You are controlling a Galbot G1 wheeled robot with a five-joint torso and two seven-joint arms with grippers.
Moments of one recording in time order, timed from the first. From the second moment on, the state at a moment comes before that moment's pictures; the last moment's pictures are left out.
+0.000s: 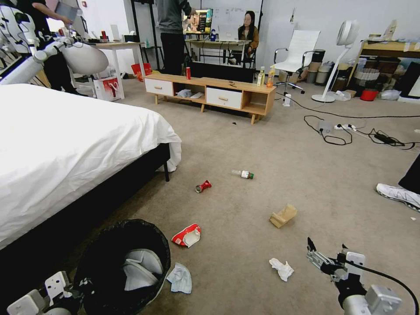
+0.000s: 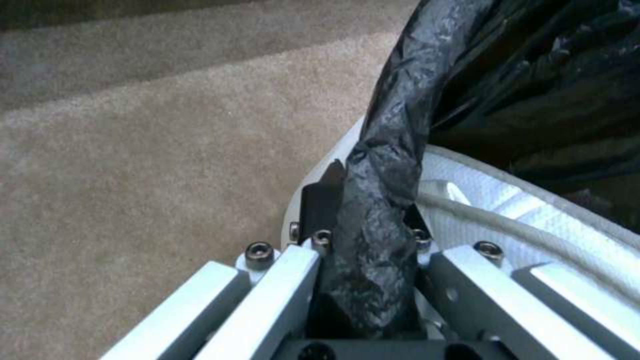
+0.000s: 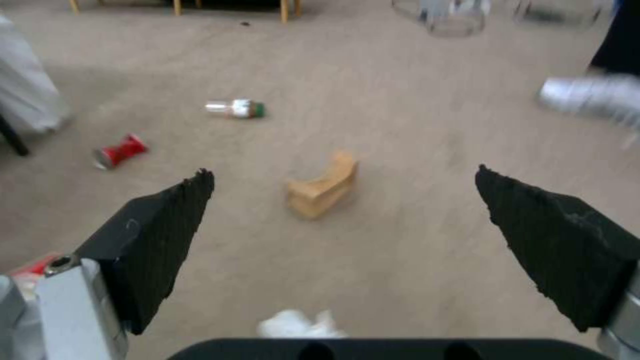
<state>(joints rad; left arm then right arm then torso) 1.66 -1.50 -0.91 -2.30 -0.81 0.74 -0.42 -1.74 1.11 0.69 2.27 0.58 -0.27 0.40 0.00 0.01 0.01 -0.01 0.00</state>
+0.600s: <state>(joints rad) 1.66 -1.53 -0.90 -2.30 -0.76 0.74 -0.41 -1.71 1.00 0.69 2.15 0.43 -0.17 0.28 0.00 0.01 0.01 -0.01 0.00</state>
